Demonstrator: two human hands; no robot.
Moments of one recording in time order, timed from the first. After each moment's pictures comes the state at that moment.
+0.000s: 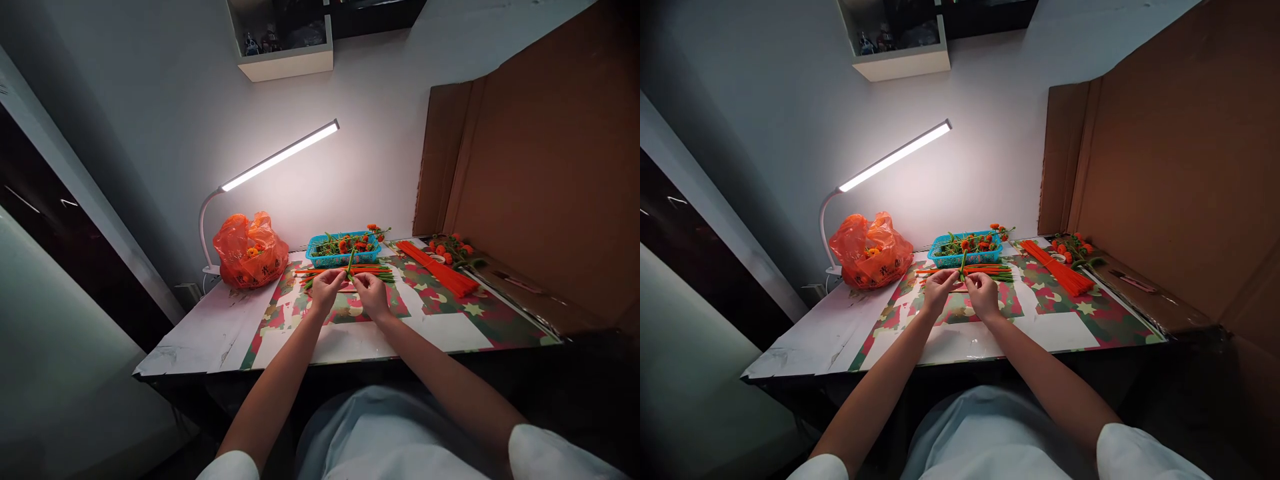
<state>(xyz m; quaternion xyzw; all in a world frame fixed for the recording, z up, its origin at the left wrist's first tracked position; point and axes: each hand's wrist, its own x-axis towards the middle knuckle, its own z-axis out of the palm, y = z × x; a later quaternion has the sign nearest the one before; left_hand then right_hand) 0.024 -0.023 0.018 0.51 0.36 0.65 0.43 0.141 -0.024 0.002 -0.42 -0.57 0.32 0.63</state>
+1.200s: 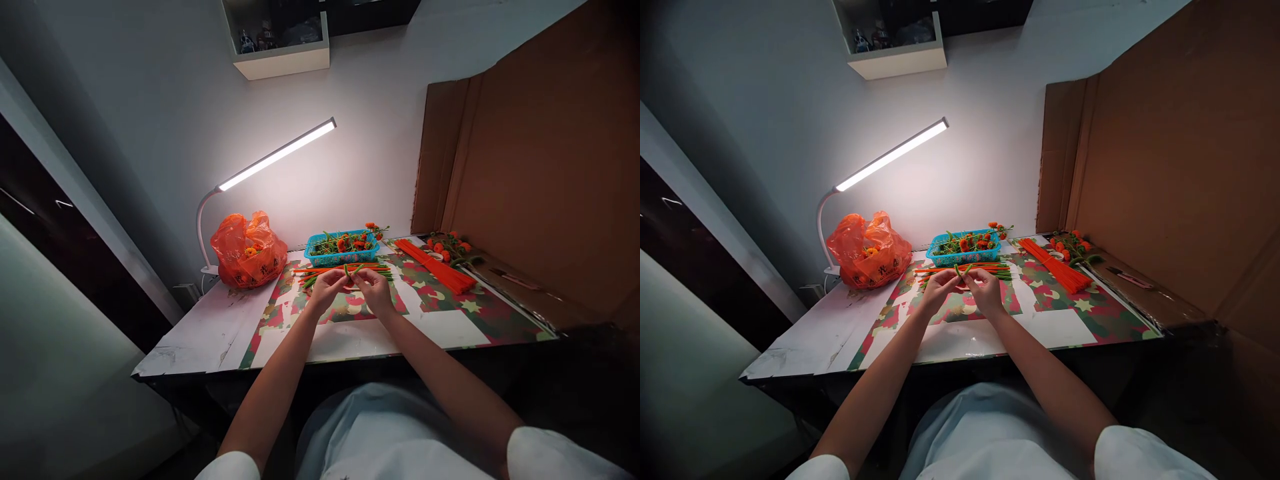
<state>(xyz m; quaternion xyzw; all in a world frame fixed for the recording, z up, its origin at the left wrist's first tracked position) 0.016 -0.026 0.022 0.60 0.32 0.55 0.48 0.155 -0.031 0.012 -0.34 -0.62 0.33 0.63</state>
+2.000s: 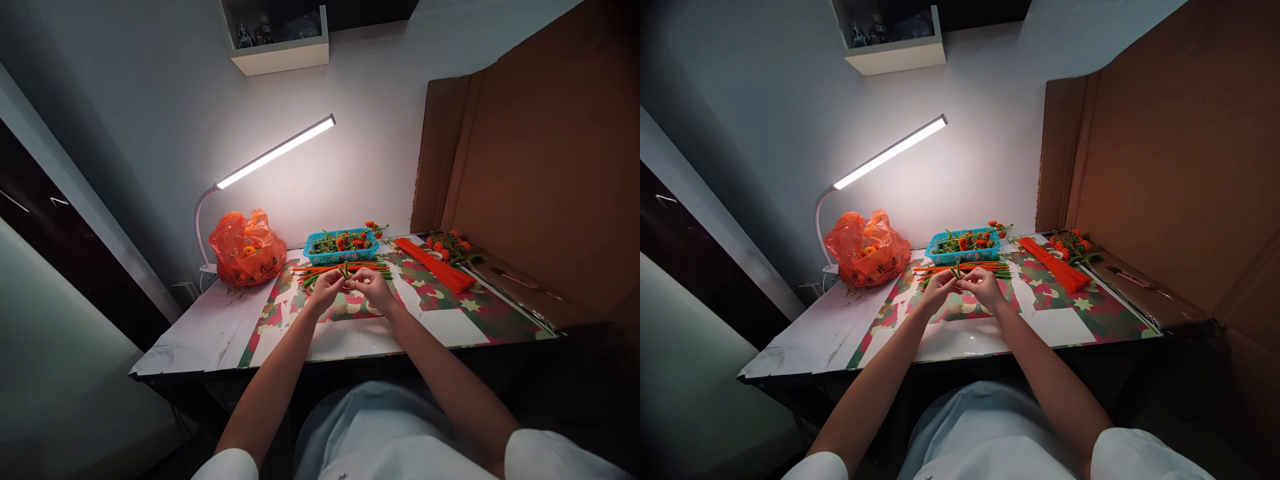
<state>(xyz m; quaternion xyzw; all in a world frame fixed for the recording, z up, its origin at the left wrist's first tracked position) 0.017 -0.026 0.021 0.62 0.32 0.53 0.48 0.165 -0.026 0.018 -0.34 -0.66 0.36 0.56</state>
